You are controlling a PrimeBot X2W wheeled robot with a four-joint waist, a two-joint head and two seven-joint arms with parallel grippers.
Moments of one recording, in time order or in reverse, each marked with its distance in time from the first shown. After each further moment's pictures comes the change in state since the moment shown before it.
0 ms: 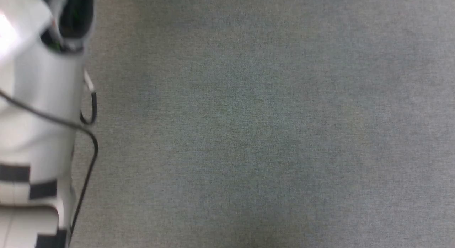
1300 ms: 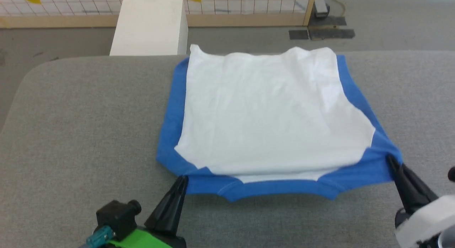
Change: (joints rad) left arm 1.232 0.058 -0.160 -0.420 -0.001 0.231 -0.047; right arm 1.329 0.223 -0.325 -0.628 0.092 0.001 0.252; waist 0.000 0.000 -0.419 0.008
